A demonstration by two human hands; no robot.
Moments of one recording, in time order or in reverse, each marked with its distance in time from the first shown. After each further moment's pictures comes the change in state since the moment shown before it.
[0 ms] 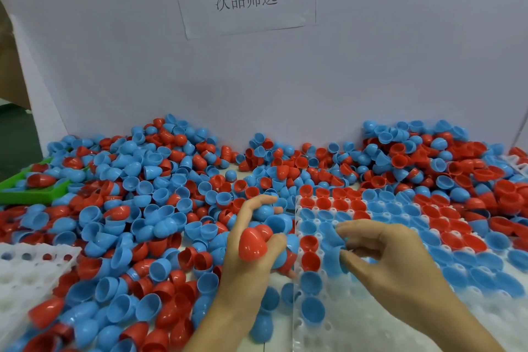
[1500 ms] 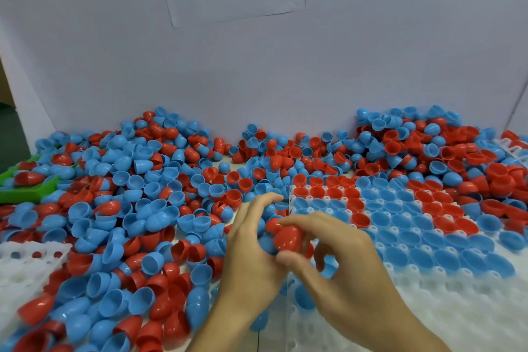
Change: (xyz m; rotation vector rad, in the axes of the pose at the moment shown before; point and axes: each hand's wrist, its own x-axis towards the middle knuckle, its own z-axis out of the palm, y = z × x) left_hand -0.008 0.005 0.008 0.511 -0.005 0.253; right_hand -0.013 -0.020 0.041 0.072 0.002 -0.335
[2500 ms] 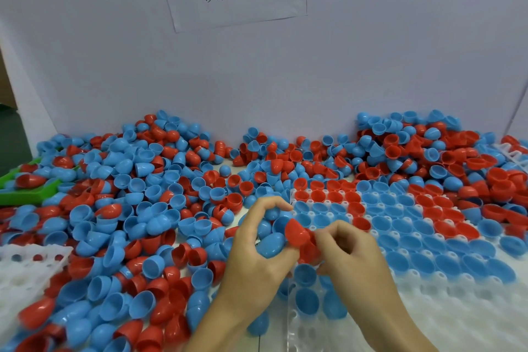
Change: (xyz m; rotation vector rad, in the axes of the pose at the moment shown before) left_hand 0.001 0.012 -0.005 -0.293 -0.096 -0.014; right_hand 0.001 0.007 0.004 0.309 0.179 0.656
